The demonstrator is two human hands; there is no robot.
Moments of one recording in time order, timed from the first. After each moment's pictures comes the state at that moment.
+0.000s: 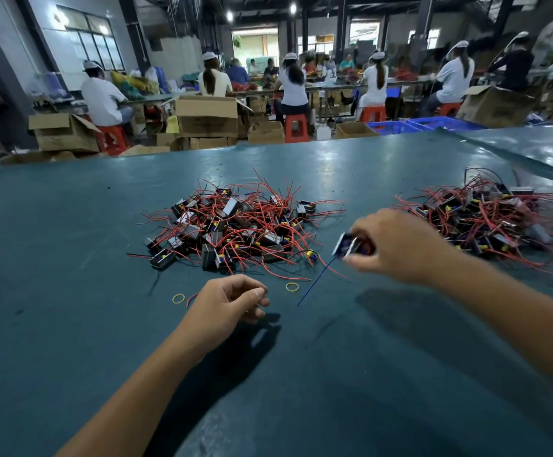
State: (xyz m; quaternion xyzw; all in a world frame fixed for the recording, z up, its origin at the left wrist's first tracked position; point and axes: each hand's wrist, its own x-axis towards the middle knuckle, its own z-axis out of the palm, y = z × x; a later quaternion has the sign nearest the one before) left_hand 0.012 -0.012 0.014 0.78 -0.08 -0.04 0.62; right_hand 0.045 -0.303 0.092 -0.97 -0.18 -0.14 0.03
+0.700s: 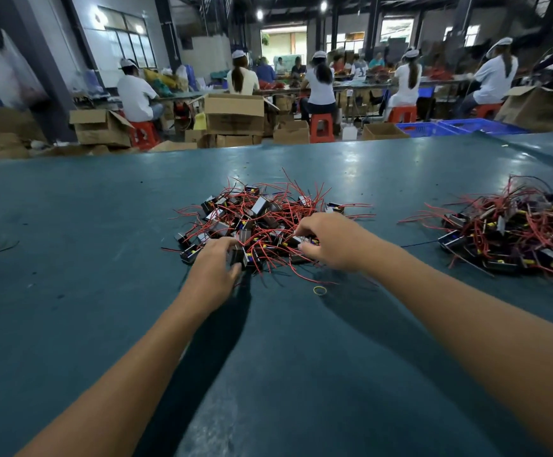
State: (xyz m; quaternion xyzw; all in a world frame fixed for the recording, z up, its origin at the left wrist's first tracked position) left_hand 0.069 0.045 0.022 0.95 -0.02 0.16 0.27; right_hand 0.104 -0.196 0.083 -0.95 -0.27 -0.06 0.10
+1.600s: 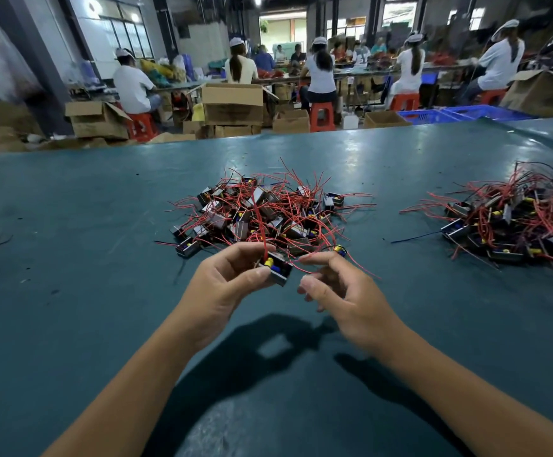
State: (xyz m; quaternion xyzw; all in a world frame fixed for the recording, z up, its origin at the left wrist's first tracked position) left_hand 0.009 0.011 0.033 0.61 -0.14 0.00 0.78; right_hand 0.011 -0.203 0.017 -0.77 -0.21 -0.02 0.60
